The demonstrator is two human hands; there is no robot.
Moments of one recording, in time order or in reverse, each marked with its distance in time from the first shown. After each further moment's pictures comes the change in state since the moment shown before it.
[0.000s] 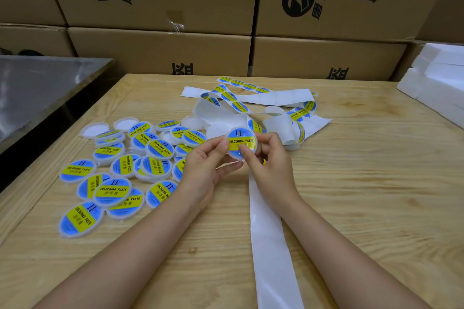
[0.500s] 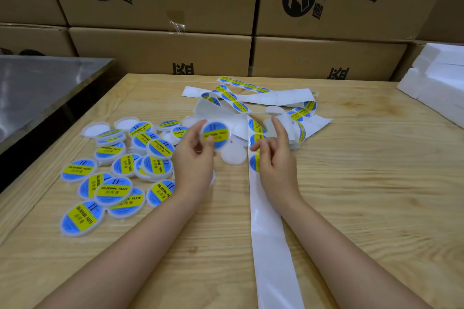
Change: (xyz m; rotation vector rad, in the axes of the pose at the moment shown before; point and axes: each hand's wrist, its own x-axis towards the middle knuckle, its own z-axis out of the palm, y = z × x) left_hand 0.004 0.006 -0.004 0.513 0.298 0.375; right_hand 0.003 0.009 -0.004 -0.179 0.069 -0.031
